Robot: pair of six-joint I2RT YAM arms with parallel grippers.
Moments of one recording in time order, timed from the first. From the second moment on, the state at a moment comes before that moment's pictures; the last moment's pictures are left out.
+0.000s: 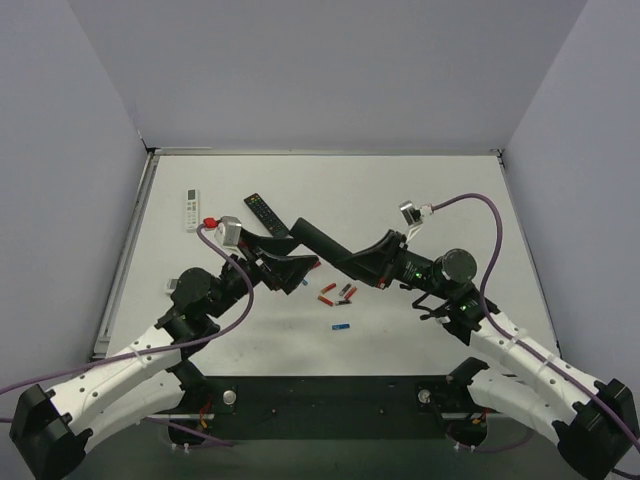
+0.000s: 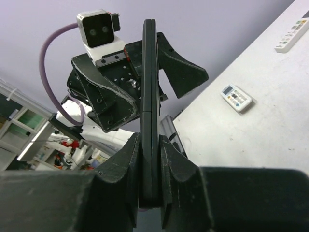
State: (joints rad) left arm -0.78 0.76 0.52 0.47 0.12 -0.61; right arm 0.62 0.85 0.53 0.53 -0.57 0.92
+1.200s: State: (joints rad) left arm -0.88 0.95 0.45 0.98 -0.15 -0.96; right arm 0.75 1.02 0.47 0.82 -0.41 1.06
